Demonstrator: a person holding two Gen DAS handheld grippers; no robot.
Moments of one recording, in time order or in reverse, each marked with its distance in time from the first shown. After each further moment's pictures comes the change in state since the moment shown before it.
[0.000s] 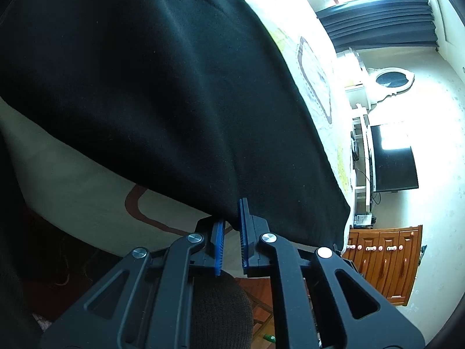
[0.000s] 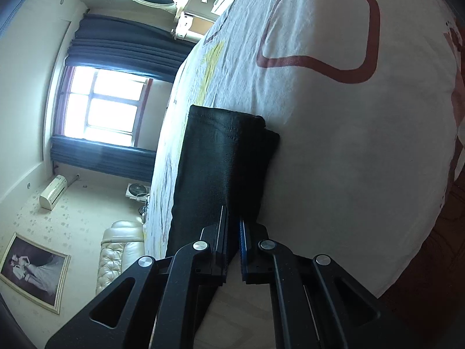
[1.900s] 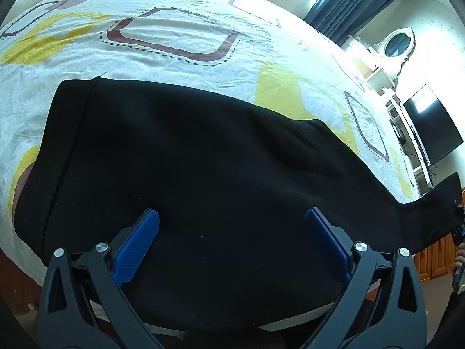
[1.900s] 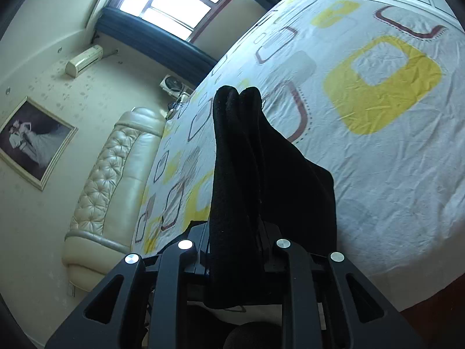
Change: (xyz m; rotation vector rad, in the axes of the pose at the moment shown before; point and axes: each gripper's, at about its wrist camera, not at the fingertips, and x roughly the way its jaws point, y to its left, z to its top) left arm -0.119 0.082 0.157 0.359 -0.188 0.281; right arm 0.059 0.283 -0.059 -0.543 0.404 0.063
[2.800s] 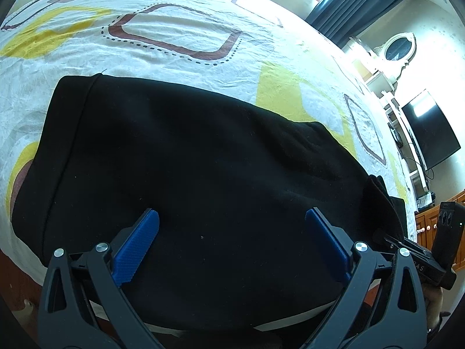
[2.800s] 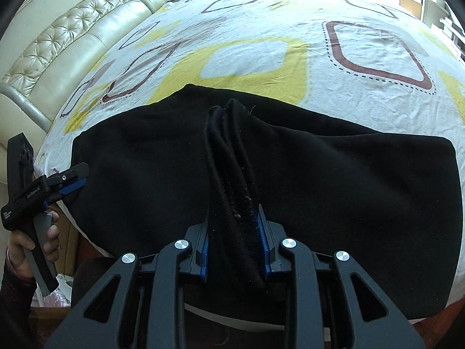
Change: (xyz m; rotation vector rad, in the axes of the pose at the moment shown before) left arm -0.001 0.005 0.000 -0.025 0.010 -0.017; right arm 0.237 0.121 -0.167 -0.472 0.327 -0.374
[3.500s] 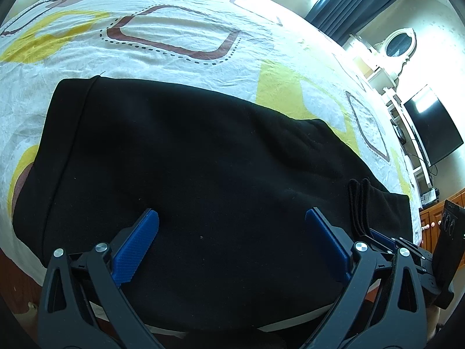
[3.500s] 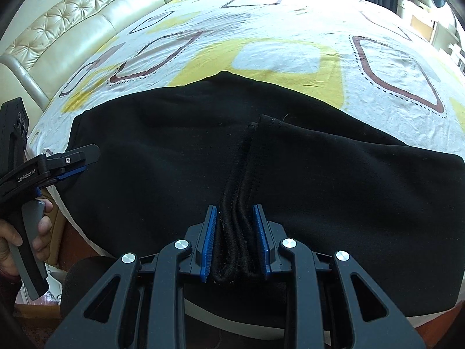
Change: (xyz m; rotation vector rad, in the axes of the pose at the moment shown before) left arm 0.002 -0.003 -0.001 0.021 0.000 0.018; right arm 0.020 0.050 -0.009 -0.103 -0.005 -0.061
